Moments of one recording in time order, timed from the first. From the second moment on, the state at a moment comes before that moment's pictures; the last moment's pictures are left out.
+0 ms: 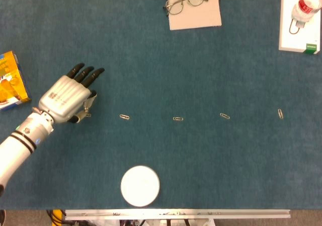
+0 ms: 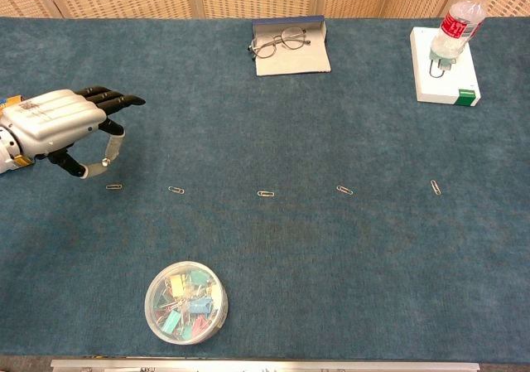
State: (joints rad) left arm -0.62 -1.21 0.08 -1.61 1.45 0.93 0.26; right arm 0.18 -1.15 0.14 -1.50 -1.36 1.30 0.21
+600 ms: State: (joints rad) left arm -0.57 -1.21 0.12 -1.67 1.48 0.94 0.29; right arm 0.16 -1.15 0.12 -1.52 -1.37 1.33 0.21
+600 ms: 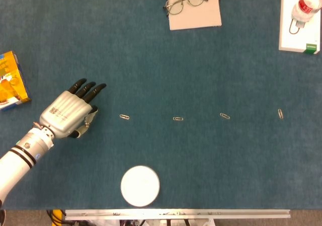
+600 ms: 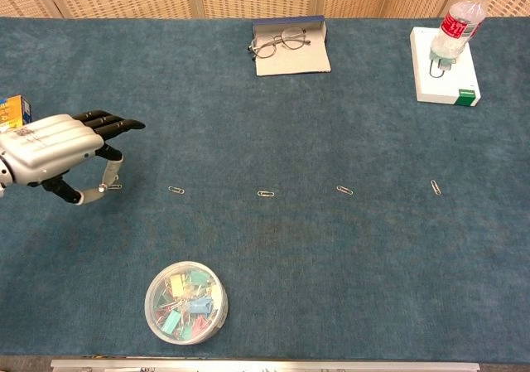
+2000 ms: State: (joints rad) left arm -0.71 -1.28 -0.06 -1.71 1.38 0.86 0.32; right arm 0.13 -1.12 0.12 -1.51 -1.38 1.36 0.26
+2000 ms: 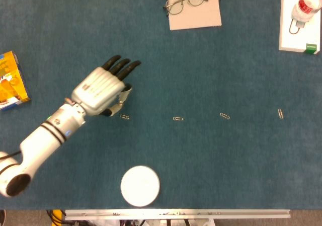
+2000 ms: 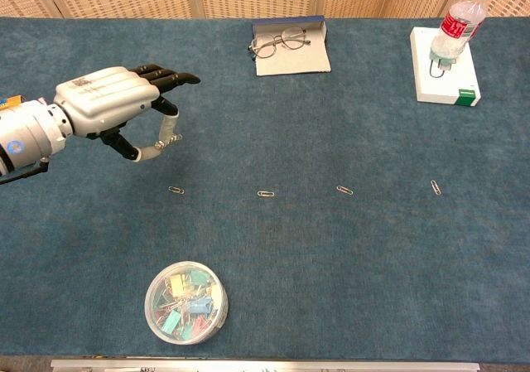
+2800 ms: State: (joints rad) left arm -0.93 -1.48 -0.20 -1.56 1.15 0.75 0.42; right arm 0.11 -1.12 0.13 -1.43 -1.37 1.36 0.34
